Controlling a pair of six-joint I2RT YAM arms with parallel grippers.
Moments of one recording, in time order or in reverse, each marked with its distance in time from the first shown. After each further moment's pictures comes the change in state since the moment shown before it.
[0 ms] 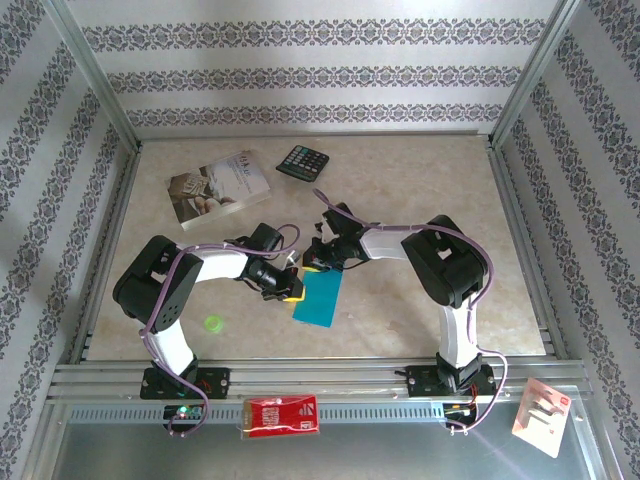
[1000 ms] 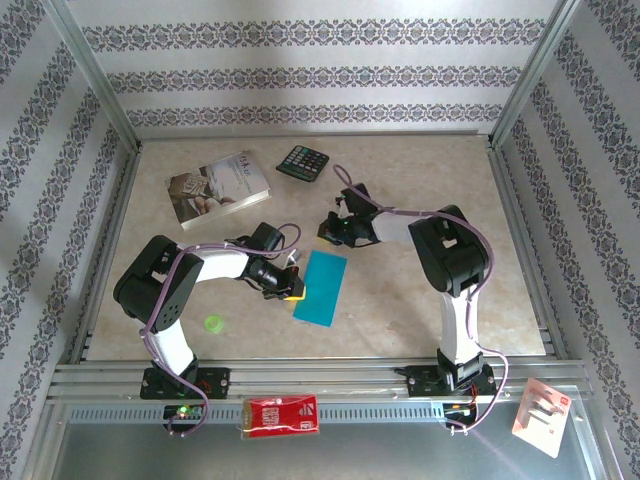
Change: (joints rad) left arm -0.006 0.002 0.012 0.008 -0.011 -0.002; right arm -0.159 0.030 0.073 0.052 0.122 -0.026
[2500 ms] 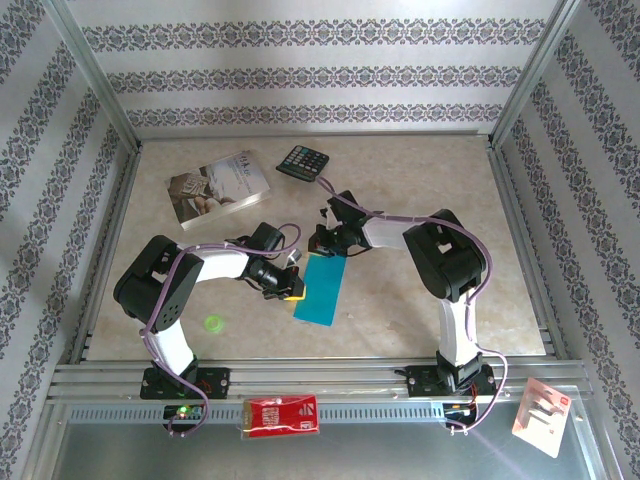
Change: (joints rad) left arm 0.000 0.000 0.002 0.000 -0.003 -0.007; right arm 0.098 0.008 0.035 -0.119 -0.031 -0.085
